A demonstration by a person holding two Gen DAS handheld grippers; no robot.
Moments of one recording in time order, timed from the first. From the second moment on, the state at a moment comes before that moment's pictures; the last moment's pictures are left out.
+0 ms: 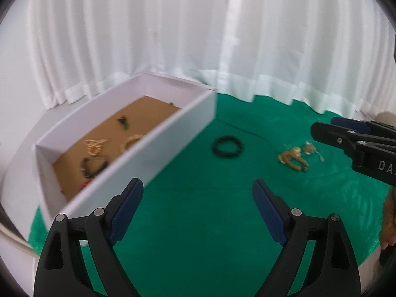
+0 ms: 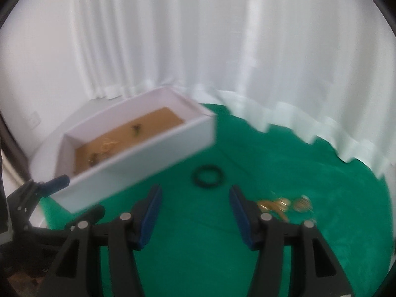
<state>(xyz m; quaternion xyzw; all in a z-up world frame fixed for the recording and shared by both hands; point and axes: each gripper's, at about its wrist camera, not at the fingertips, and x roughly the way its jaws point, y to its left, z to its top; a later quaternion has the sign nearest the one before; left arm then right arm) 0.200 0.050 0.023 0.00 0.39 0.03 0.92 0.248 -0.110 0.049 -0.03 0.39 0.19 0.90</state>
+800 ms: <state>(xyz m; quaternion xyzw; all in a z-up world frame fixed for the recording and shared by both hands) 0.220 -0.006 -0.056 0.04 0.44 0.01 0.90 0.216 -0.234 -0.047 0.03 0.39 0.04 0.92</state>
